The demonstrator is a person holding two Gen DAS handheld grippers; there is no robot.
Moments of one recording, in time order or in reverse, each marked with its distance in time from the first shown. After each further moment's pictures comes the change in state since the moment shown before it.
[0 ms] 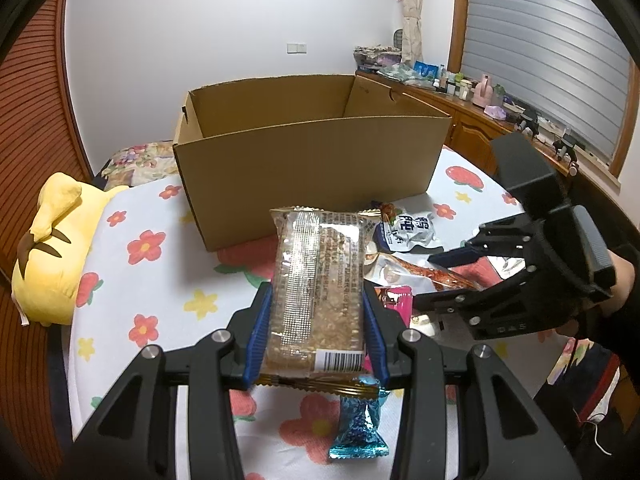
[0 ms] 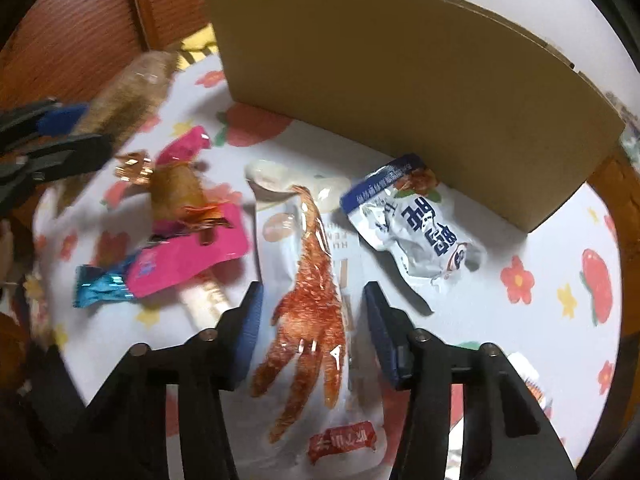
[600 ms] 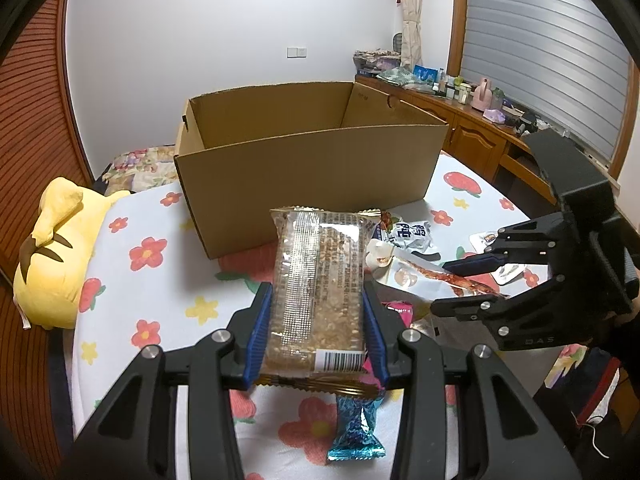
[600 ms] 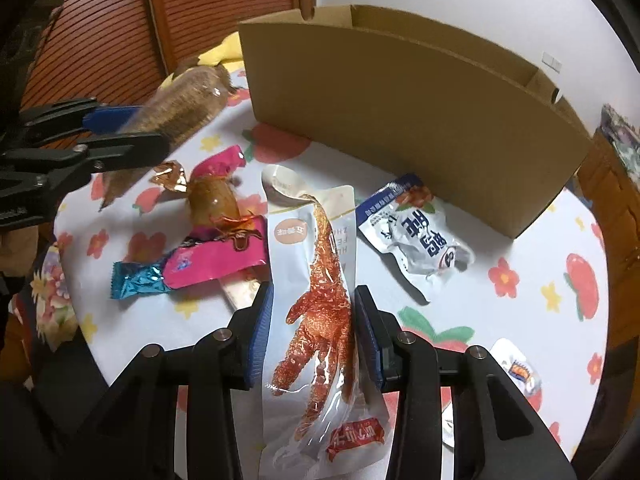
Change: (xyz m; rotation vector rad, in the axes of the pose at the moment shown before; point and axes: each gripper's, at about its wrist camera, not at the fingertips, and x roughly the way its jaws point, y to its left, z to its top) left arm -0.006 0.000 0.005 0.000 -0.014 -0.001; right arm -0.035 0.013 -0.011 -0.031 -0.062 -0.014
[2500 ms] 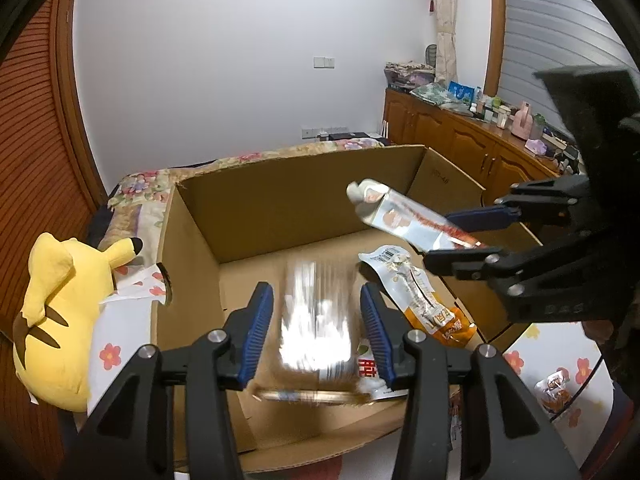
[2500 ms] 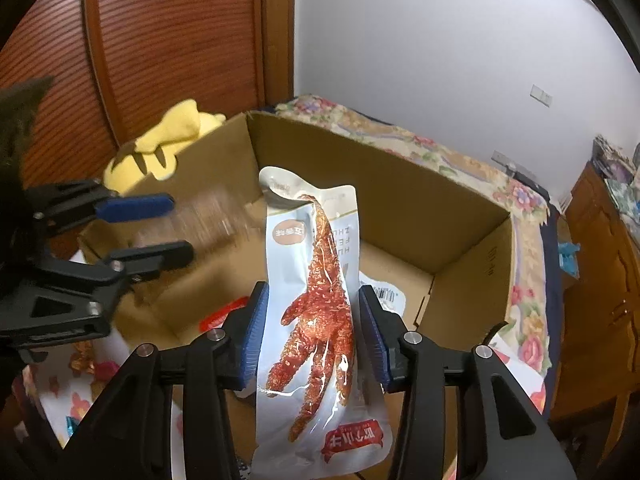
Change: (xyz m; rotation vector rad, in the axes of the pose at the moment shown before) left arm 0.106 0.036 0.157 -0.049 -0.024 0.076; right arm 0.019 -0.128 0.169 0.004 -0.094 -0.042
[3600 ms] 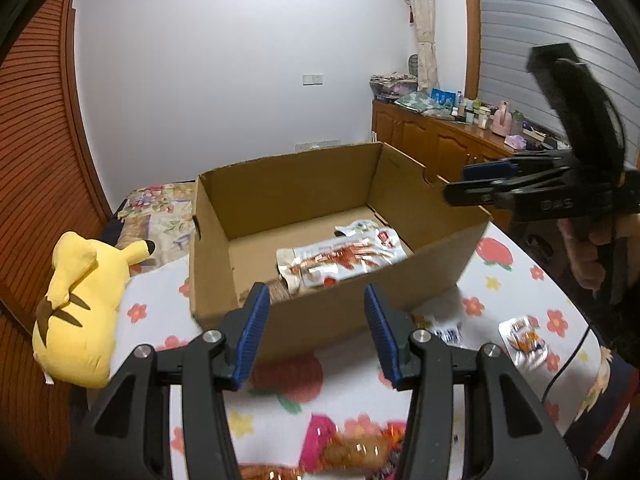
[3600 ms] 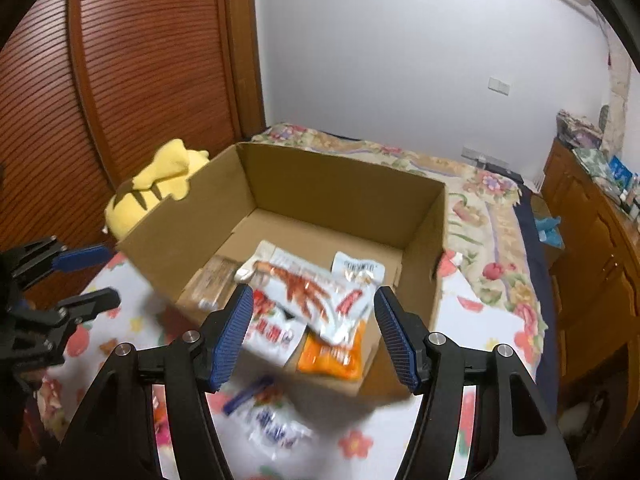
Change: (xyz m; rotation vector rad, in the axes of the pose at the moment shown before) left arm -0.096 -0.019 -0.060 0.062 -0.055 0.002; right arm -0.086 0.006 -0.045 0.145 -0.114 -0.054
